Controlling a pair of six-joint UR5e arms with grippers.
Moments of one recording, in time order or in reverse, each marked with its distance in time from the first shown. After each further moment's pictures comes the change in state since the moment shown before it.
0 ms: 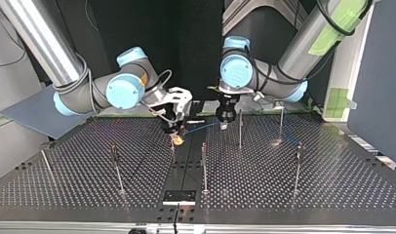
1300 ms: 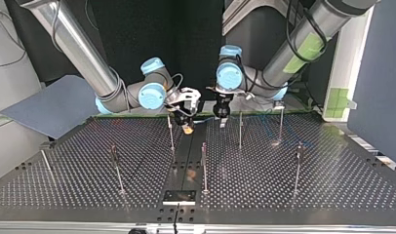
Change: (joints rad) left arm 0.008 -0.243 -0.010 0.226 0.014 0.015; right arm 0.008 0.245 -0.017 -0.147 0.012 -0.092
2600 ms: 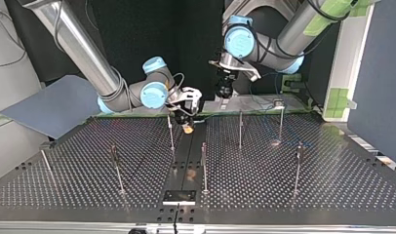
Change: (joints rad) left arm -0.034 0.241 -0.251 0.053 0.053 0.005; right arm 0.009 0.004 0.001 0.000 0.030 -0.002
